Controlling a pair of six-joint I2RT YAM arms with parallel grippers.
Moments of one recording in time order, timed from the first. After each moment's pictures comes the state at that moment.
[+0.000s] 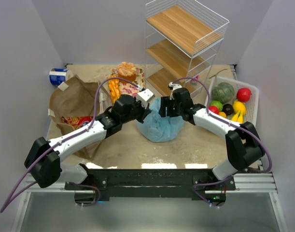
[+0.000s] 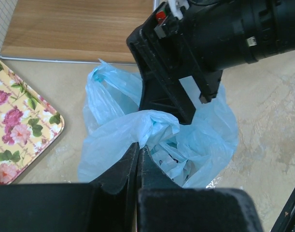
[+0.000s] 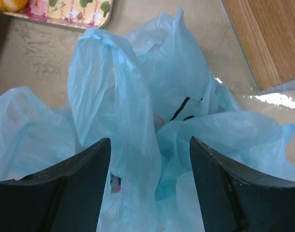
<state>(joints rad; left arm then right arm) -0.76 1.34 0.93 0.02 0.08 -0.02 0.52 1.54 0.98 -0.16 -0.02 0.37</state>
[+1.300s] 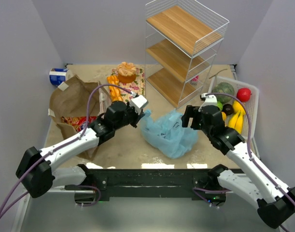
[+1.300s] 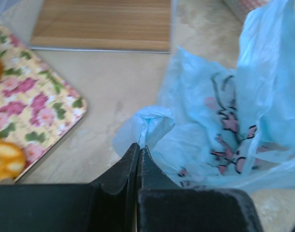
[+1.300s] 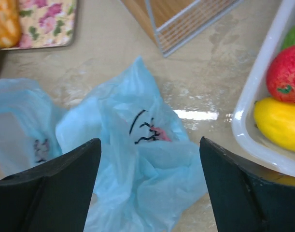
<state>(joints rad) -0.72 1.22 0.81 0.04 0.03 0.05 0.53 0.83 0.76 -0.49 0.29 0.44</state>
